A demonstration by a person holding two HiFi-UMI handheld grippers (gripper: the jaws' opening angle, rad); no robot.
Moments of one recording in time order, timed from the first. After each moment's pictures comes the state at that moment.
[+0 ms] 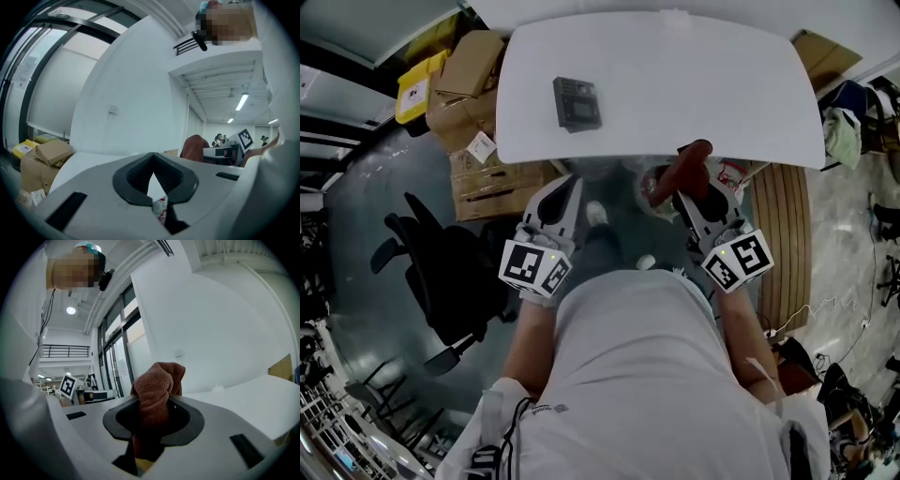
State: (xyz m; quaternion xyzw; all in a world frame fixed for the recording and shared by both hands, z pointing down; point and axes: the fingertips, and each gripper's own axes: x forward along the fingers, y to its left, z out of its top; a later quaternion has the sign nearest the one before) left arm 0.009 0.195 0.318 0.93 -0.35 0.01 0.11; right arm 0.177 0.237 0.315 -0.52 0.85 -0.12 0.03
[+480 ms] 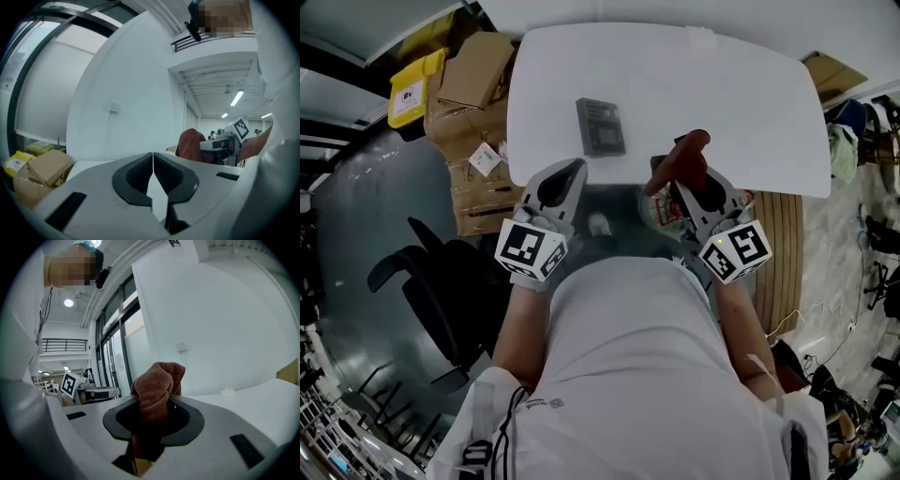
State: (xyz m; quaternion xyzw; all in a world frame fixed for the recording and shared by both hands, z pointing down) left arm -0.033 0.066 0.328 0.94 -0.32 0.03 0.09; right arm 0.122 0.108 0.320 -0.52 0.84 -0.13 -0.02
